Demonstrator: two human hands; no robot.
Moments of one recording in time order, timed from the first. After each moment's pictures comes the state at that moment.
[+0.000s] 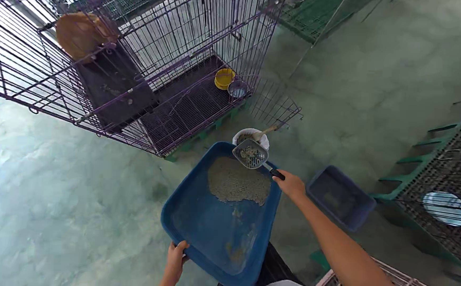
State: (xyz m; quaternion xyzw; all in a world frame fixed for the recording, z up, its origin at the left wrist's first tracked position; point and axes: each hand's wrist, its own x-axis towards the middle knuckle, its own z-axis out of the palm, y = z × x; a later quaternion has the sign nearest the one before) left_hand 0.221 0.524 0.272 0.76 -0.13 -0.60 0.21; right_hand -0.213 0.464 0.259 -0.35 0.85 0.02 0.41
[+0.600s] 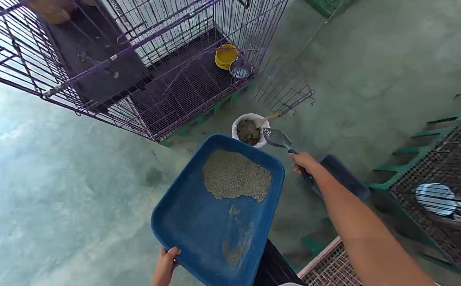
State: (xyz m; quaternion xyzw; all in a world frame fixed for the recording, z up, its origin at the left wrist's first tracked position) left_hand 0.266 0.564 0.249 0.75 -0.11 -0.62 0.19; right_hand -0.280 0.430 0.189 -0.13 0.86 -0.03 0.49
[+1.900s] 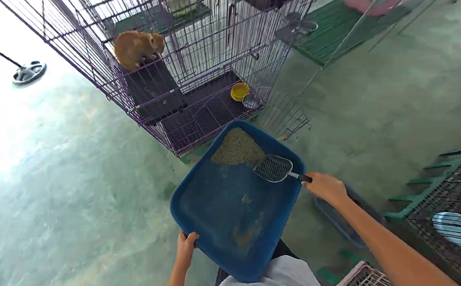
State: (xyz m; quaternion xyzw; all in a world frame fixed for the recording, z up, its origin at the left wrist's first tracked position) left_hand 0.249 0.555 0.328 0.71 -0.24 -0.59 0.30; right_hand -0.197 0.488 0.408 -0.44 0.82 0.17 0.33
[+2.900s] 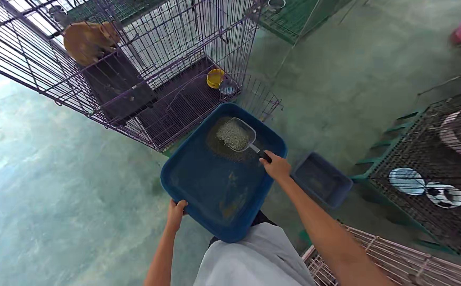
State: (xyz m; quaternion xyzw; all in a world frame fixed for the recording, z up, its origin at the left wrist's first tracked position) left_hand 0.198 0.493 0.344 0.71 -0.31 -0.60 0.22; right_hand -0.179 0.498 0.360 -0.40 0.84 -0.03 0.36
